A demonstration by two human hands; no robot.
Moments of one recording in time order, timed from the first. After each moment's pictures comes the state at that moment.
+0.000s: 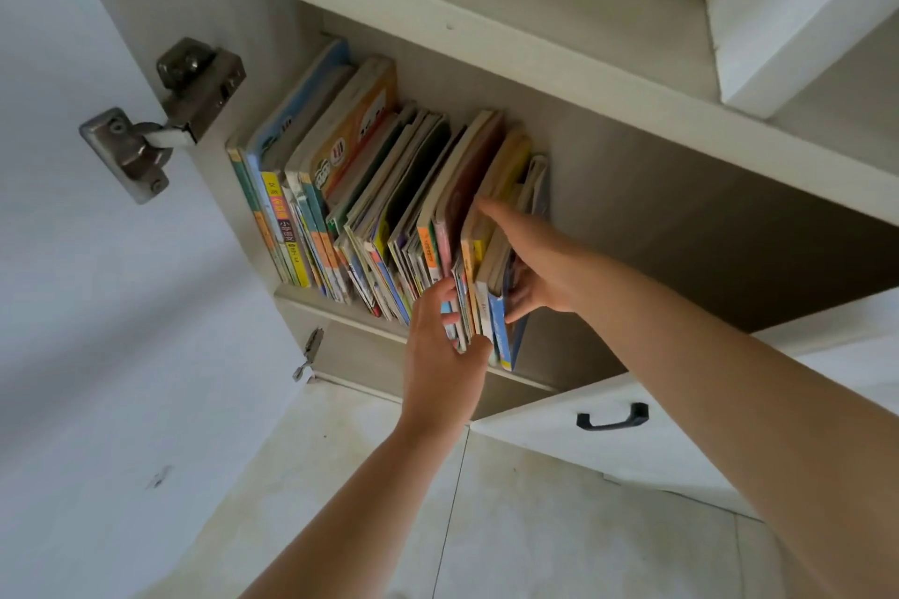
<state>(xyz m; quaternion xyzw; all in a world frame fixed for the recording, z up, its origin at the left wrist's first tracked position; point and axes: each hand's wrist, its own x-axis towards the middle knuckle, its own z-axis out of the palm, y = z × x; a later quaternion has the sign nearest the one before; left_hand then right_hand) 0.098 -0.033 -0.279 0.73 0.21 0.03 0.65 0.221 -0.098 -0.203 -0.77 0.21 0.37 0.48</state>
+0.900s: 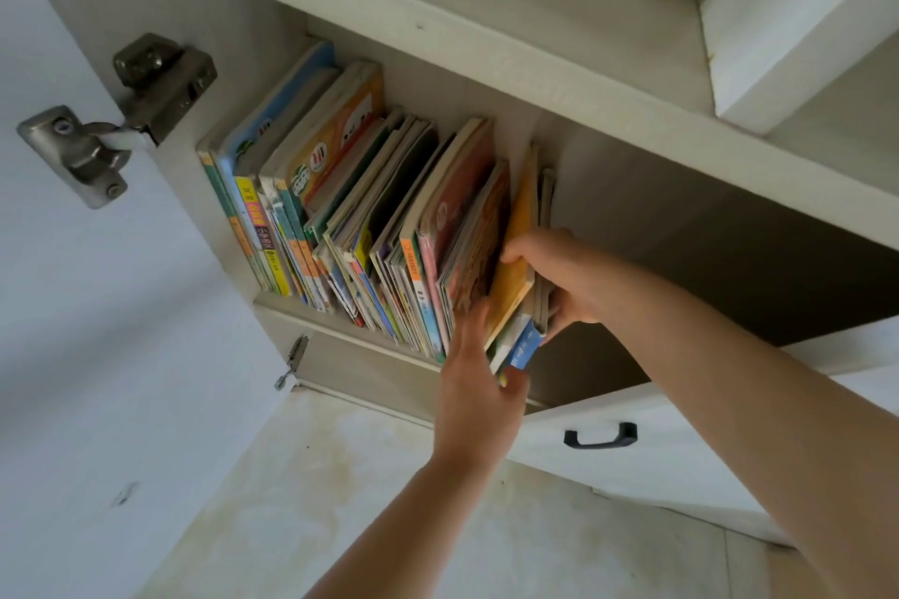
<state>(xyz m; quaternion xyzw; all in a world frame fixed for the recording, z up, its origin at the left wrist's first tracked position) 0.105 -0.077 -0.301 0.81 0.11 0.09 0.57 0.228 -0.123 -0.188 -0.82 0.22 0.35 0.39</state>
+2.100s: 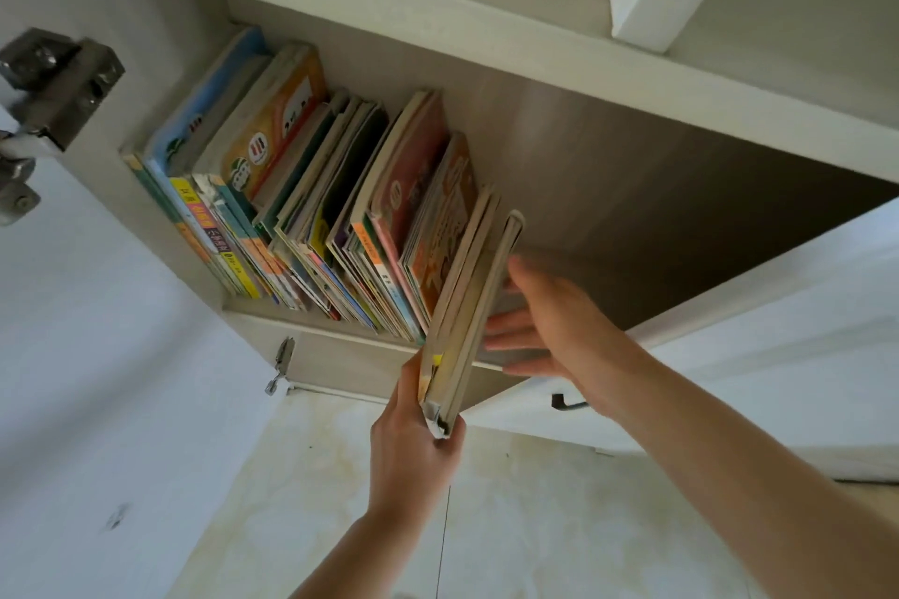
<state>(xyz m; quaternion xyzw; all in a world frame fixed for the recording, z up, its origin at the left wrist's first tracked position) 0.045 -0.056 -0.348 0.86 0.11 0.06 0.49 0.147 -0.166 -0.195 -0.80 0.16 0.31 0.50</state>
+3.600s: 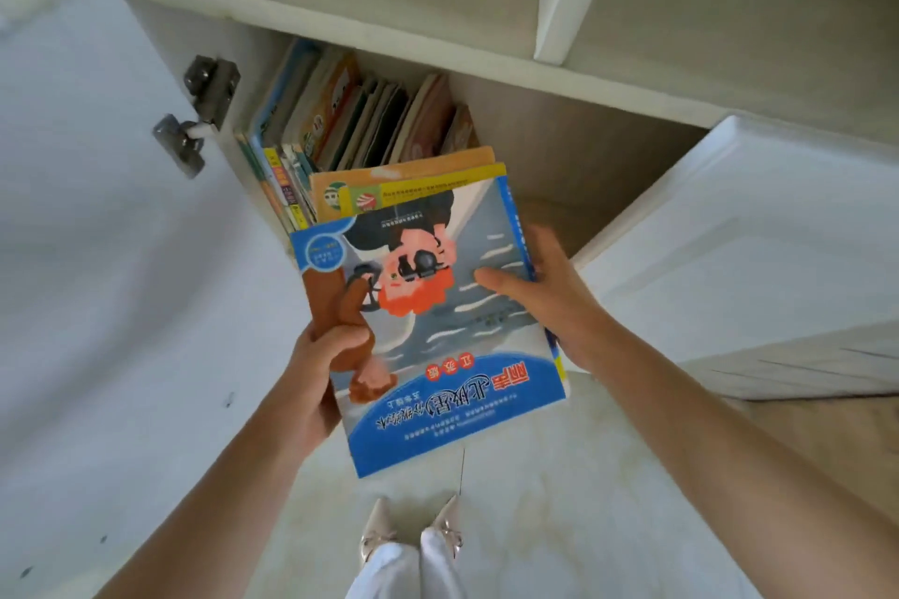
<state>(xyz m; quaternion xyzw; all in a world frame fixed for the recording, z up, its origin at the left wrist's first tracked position) -0.015 0.053 -0.223 0.47 0.22 -0.18 0.84 0.070 -0.170 -0.172 -0.76 0.09 0.22 0.60</state>
